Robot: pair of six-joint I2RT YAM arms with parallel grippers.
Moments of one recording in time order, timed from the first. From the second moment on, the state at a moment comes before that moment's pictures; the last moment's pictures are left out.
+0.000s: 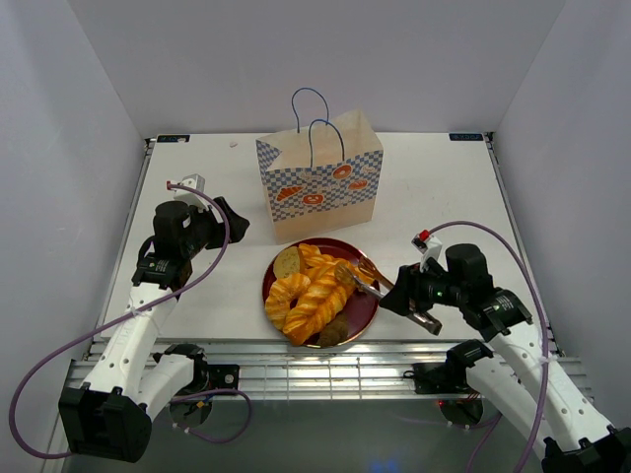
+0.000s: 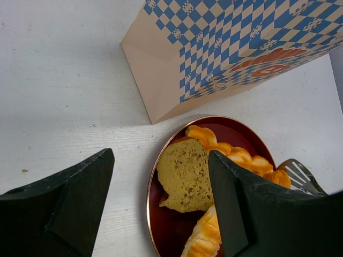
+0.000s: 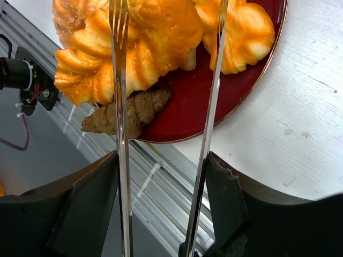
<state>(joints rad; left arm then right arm) -0.15 0.93 0.76 -0.26 0.21 -0.41 0.43 0.61 0.58 -0.66 -0.52 0.29</state>
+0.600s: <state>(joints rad) -0.15 0.93 0.76 -0.26 0.22 -0.41 0.43 0.68 0.53 -0.52 -0.58 0.33</state>
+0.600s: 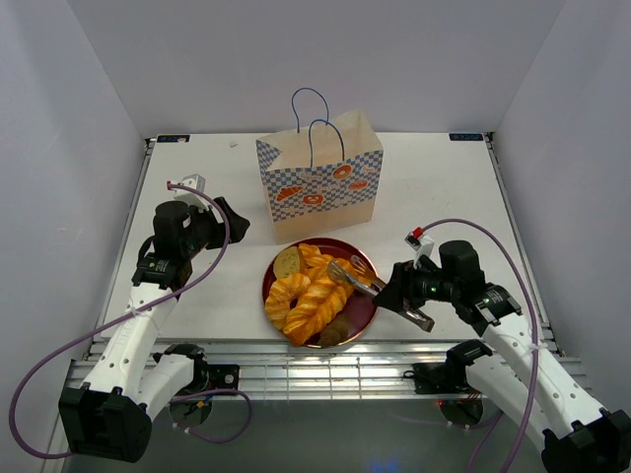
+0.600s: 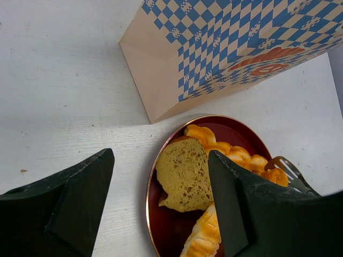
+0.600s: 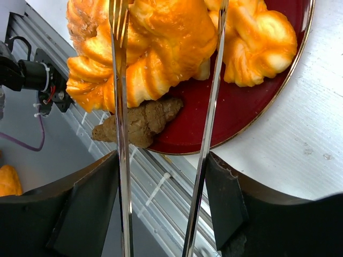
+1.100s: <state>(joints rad) -0.15 0.93 0.76 -0.26 0.22 -0.41 0.43 0.70 0.51 -0.50 -0.62 0.33</state>
